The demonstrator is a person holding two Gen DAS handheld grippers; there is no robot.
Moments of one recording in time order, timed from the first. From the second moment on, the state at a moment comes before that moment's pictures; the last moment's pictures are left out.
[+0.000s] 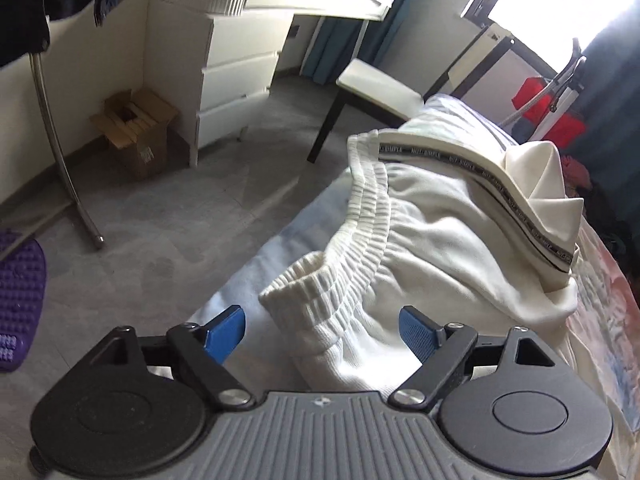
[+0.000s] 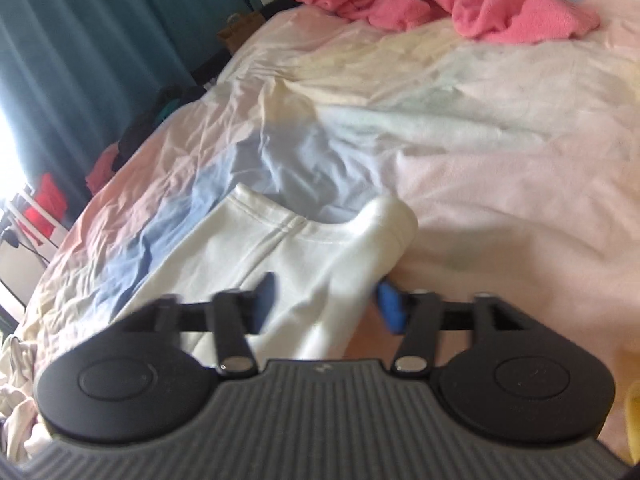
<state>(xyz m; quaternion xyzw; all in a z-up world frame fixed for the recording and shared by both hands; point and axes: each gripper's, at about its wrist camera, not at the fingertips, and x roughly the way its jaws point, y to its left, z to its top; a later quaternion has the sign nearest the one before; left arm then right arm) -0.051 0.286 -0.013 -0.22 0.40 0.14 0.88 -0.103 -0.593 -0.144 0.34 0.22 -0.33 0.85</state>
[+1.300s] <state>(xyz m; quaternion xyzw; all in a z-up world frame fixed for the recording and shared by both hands) -0.032 0.001 -0.012 0.01 0.20 -0.01 0.98 -0.026 -0.267 -0.030 0.07 0.19 0.04 0.98</state>
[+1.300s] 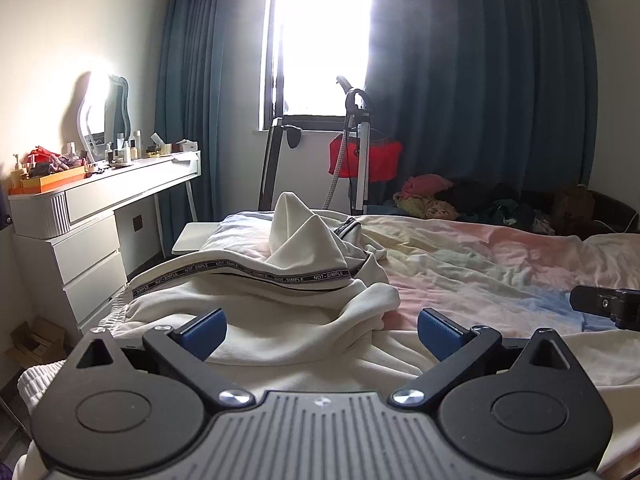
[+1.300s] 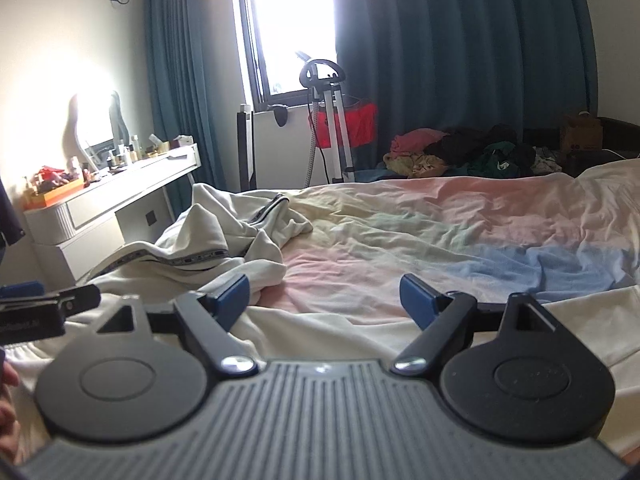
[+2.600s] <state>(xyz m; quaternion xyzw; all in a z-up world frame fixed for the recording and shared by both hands) 0.430 -0.178 -0.154 0.11 0.33 0.07 0.93 0.071 -0.342 -0.120 0.20 0.26 -0.11 0.94</state>
